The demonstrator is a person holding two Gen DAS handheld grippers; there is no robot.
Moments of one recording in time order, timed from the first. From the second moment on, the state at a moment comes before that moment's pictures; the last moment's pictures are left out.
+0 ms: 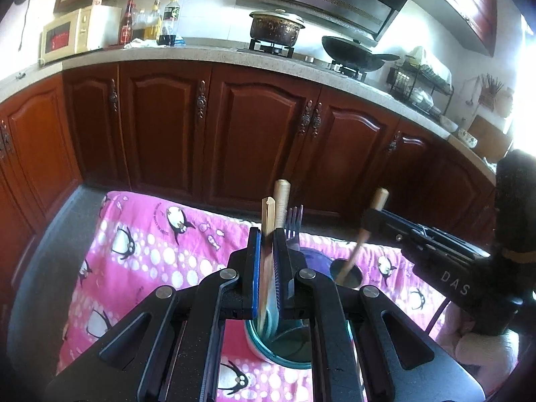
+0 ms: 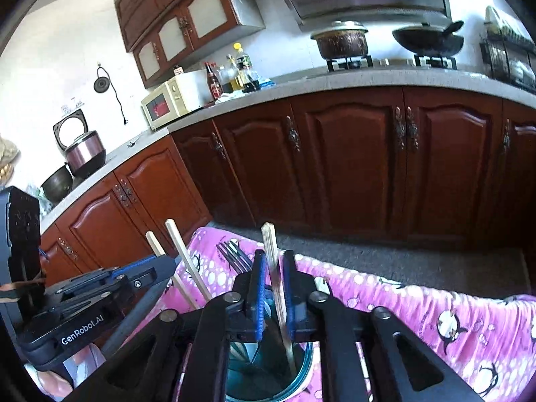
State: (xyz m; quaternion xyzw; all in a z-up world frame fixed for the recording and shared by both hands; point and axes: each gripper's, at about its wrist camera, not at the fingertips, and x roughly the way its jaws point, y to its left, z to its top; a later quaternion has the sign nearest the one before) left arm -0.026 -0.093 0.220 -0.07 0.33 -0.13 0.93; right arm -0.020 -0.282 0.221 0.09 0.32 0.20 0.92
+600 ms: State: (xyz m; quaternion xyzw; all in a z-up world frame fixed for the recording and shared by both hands) left arm -0.055 -0.085 0.240 -0.09 0.32 -0.14 0.93; right arm -0.052 -0.280 0.225 0.06 0.32 0.19 0.93
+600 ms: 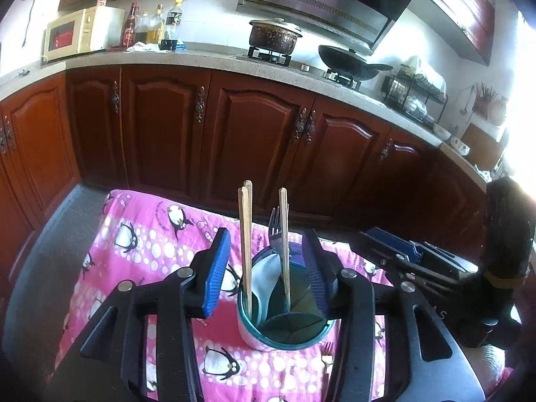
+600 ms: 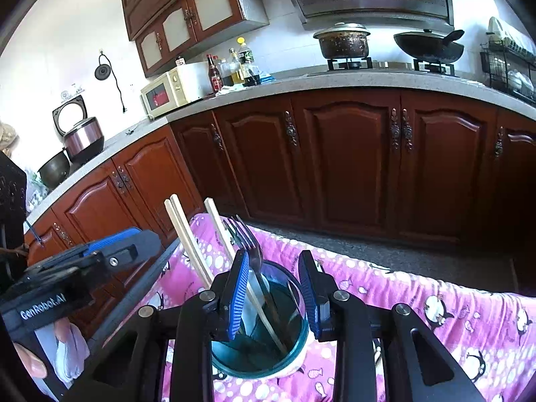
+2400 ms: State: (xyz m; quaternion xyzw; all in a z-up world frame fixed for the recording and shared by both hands) left arm -0.138 -0.159 0.104 -0.02 0.47 -0.20 0.86; right arm -0.088 -0.352 0.040 0.16 0.53 0.11 0.83
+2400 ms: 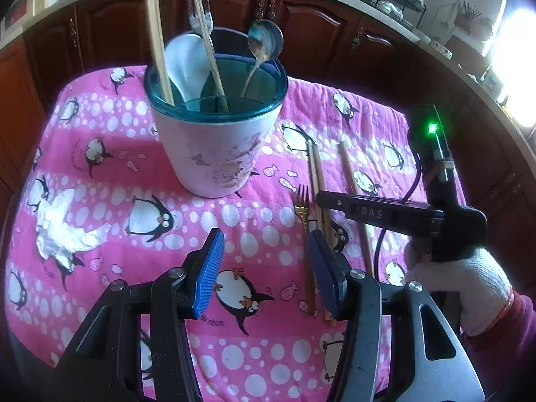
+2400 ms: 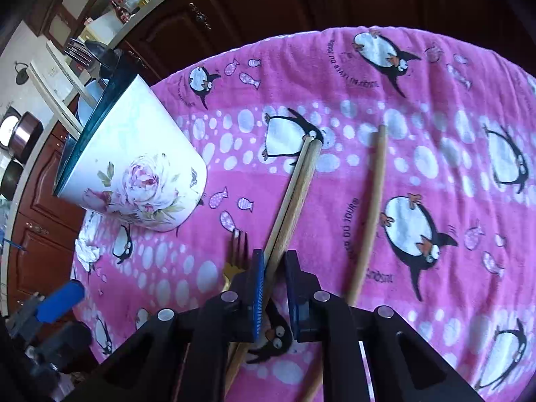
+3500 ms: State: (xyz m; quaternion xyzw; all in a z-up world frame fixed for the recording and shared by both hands) left arm -0.167 -0.146 0.053 -0.01 0.56 -0.23 0.79; right arm -0.223 -0.409 0.046 0.21 0.55 0.14 0.79
